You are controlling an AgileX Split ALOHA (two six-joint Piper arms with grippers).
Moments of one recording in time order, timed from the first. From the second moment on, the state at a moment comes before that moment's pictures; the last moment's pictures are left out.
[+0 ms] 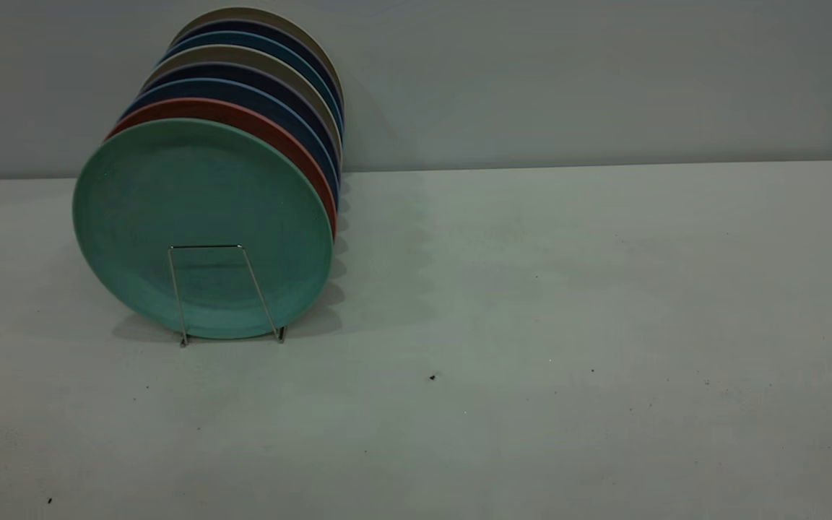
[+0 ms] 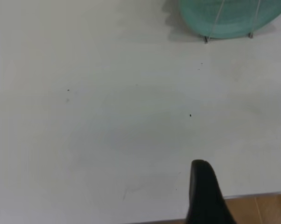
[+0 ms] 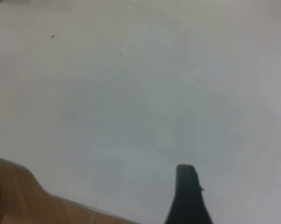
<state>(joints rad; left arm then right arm) -0.05 -0.02 -0.49 0.02 1.14 0.02 0.11 0.04 -0.48 0.12 1.15 -0.24</state>
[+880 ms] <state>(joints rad) -0.05 -0.02 -0.49 -0.09 1.14 0.12 0.11 0.04 -0.48 0.10 1.15 -0.21</state>
